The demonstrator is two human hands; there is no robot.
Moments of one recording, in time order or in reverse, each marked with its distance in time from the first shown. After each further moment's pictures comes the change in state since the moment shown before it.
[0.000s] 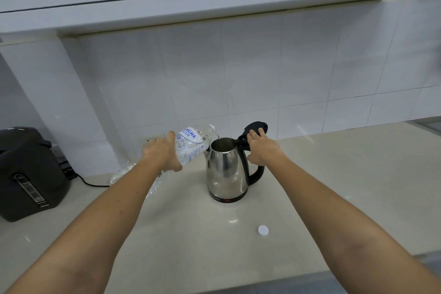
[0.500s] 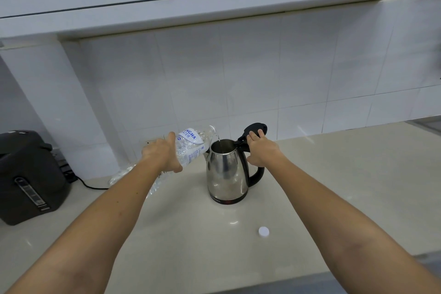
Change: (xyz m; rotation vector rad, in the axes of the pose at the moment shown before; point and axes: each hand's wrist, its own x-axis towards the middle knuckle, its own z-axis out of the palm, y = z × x) left_hand -0.002 0.002 -0.006 -0.006 -0.006 0.003; right_hand 0.001 0.001 0.001 0.006 -0.006 -0.002
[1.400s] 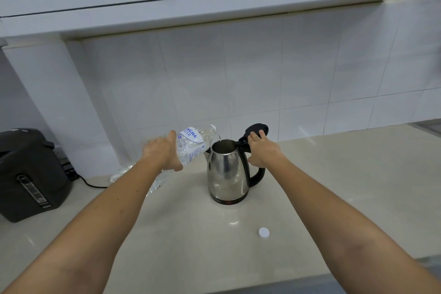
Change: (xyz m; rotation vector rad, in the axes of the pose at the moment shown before) left_hand -0.003 0.000 -0.005 0.001 0.015 0.006; right_hand 0.004 0.000 0.002 0.005 -0.004 0.001
